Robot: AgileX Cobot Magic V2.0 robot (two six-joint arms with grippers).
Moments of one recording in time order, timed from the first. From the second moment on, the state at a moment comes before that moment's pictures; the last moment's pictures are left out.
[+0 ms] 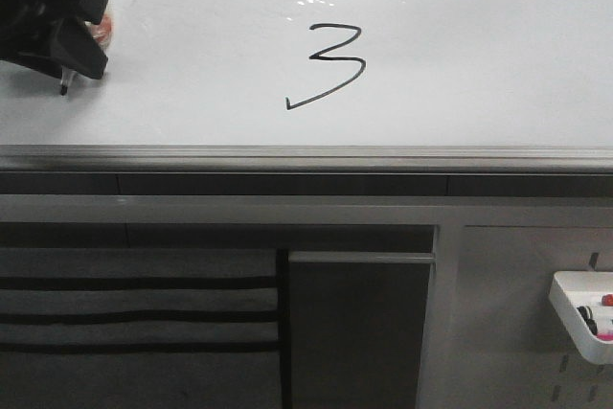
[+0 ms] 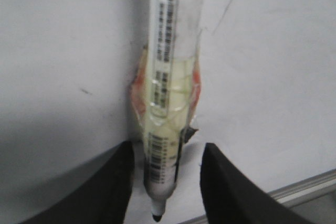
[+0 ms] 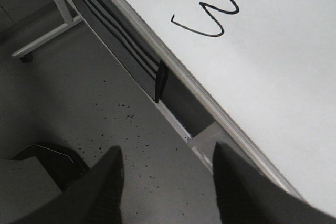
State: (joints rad) left arm -0.25 1.48 -0.95 -0.61 0.29 0.61; right arm 0.41 1.12 -1.28 0.24 1.07 -0.52
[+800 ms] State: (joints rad) left arm 0.01 0.66 -0.81 -0.45 0.67 0.60; right arm 0.28 0.51 -0.78 0.05 0.82 0.00
